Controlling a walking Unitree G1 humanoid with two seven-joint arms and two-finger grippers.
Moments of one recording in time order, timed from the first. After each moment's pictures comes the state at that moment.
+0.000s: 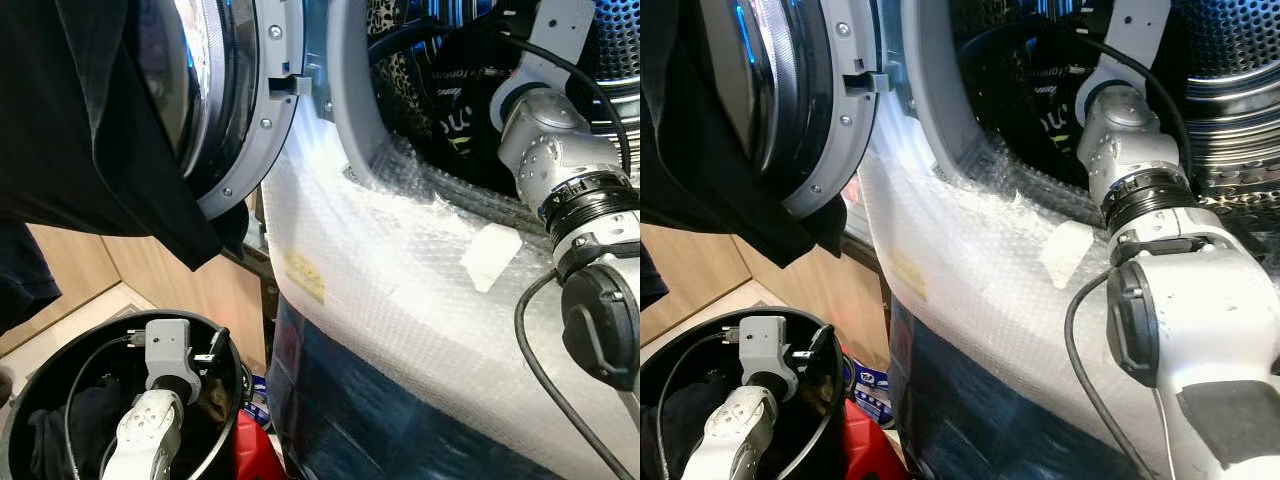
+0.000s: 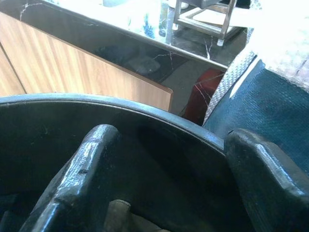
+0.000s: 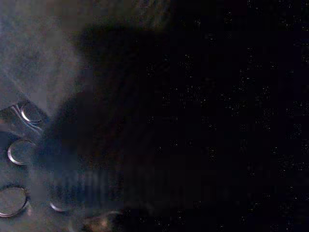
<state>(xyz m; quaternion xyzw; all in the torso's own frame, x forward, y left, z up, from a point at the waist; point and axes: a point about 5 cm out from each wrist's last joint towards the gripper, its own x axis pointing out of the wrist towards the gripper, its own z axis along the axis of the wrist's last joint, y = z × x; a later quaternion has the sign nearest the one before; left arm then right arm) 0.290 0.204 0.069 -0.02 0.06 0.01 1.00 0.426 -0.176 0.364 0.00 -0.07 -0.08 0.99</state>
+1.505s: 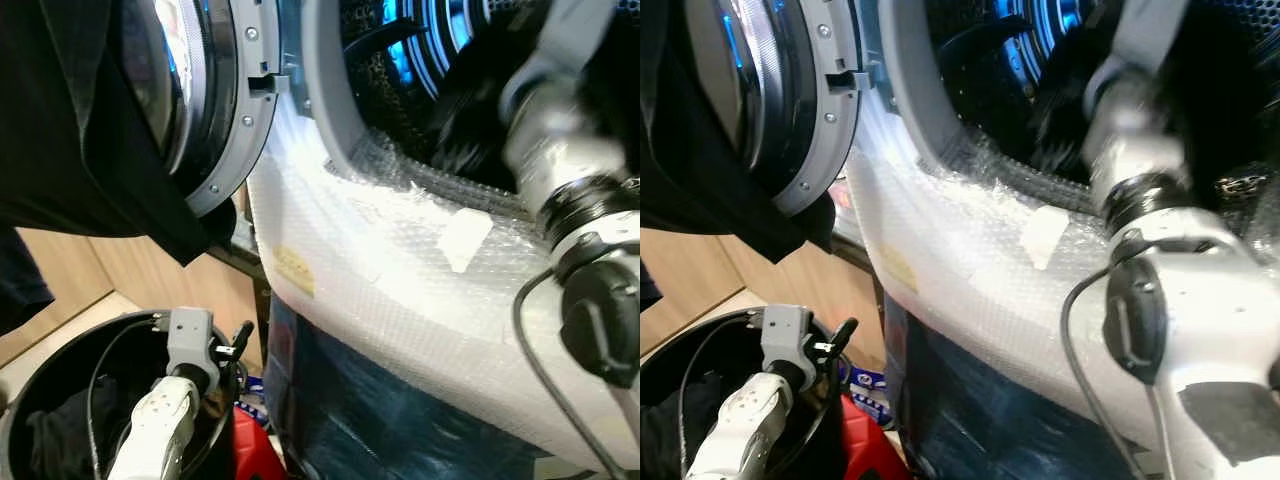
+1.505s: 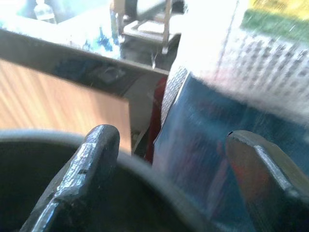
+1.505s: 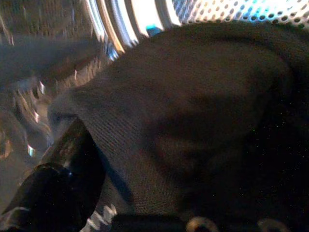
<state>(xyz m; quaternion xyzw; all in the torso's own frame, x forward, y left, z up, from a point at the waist) 0.298 0.179 0.083 -0.01 0.05 -0.07 1.00 0.427 -0.183 0.352 0.02 -0.07 -0.11 0.99</state>
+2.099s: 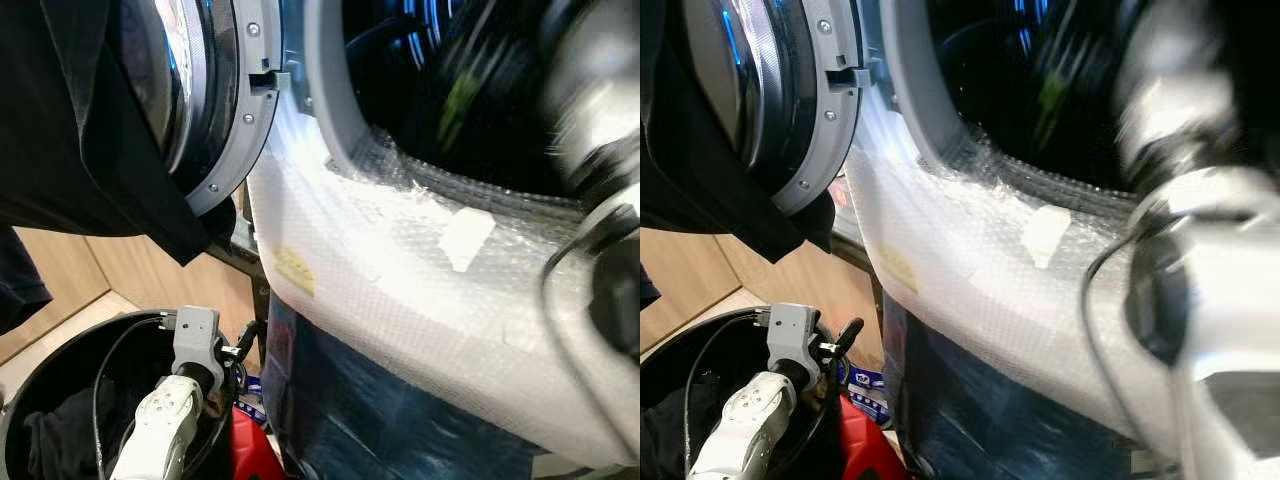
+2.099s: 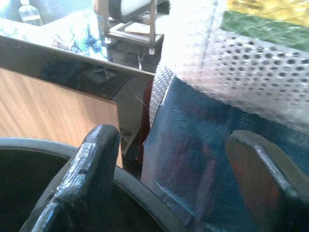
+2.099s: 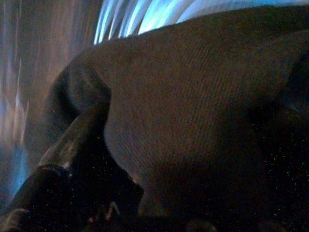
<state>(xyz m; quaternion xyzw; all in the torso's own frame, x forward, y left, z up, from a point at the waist) 0.298 0.176 0.083 -0.01 0.05 -0.08 1.00 0.428 -0.173 0.348 -0.06 -0.08 -0.07 0.99</state>
